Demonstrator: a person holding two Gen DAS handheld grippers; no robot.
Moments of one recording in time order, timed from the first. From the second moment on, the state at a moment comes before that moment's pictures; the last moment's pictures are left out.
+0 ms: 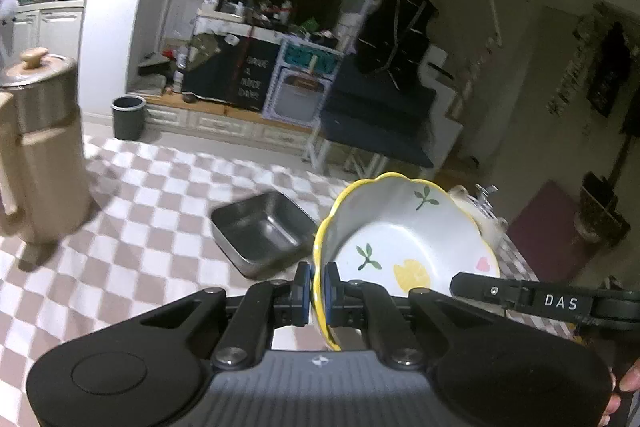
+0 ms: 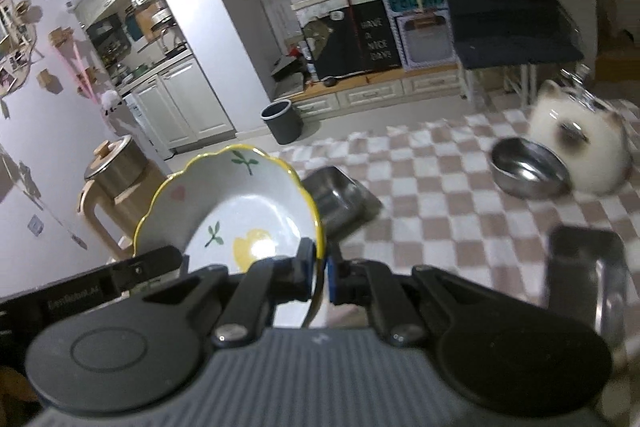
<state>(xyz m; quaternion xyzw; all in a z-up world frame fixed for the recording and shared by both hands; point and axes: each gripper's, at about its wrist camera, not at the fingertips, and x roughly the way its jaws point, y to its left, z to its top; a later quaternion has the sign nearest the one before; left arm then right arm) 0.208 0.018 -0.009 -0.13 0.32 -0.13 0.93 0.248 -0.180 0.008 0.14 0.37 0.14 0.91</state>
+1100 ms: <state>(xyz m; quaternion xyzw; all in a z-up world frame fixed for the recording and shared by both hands) 0.215 -0.053 -0.088 -0.07 0.47 -0.17 0.87 0.197 -0.240 -0.065 0.16 0.49 0.03 0.85</state>
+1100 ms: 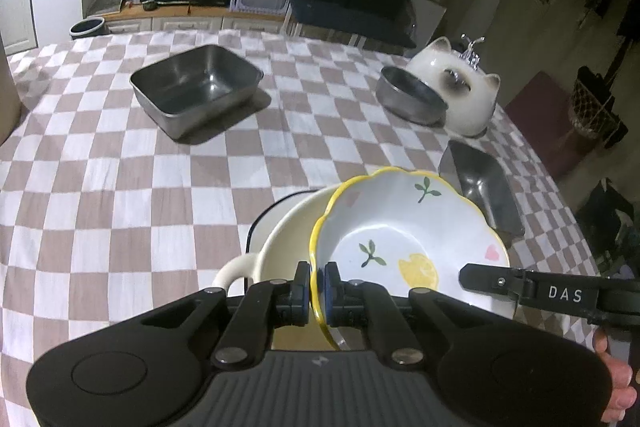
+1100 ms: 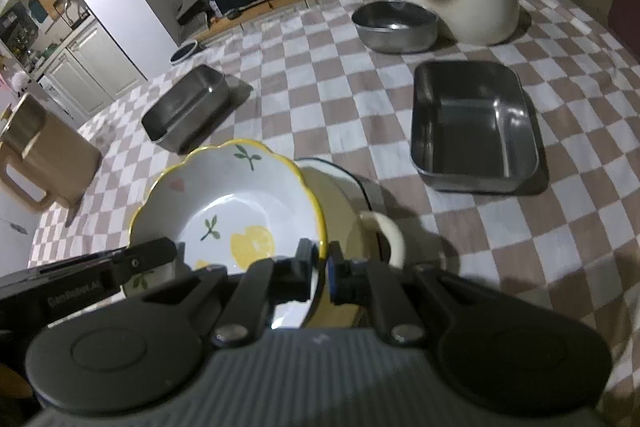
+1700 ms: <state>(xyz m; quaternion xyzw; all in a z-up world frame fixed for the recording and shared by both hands) 0.220 -0.060 -0.105 -0.03 0.50 -0.17 0.85 0.204 -0.234 -0.083 0.16 0.54 0.01 0.83</state>
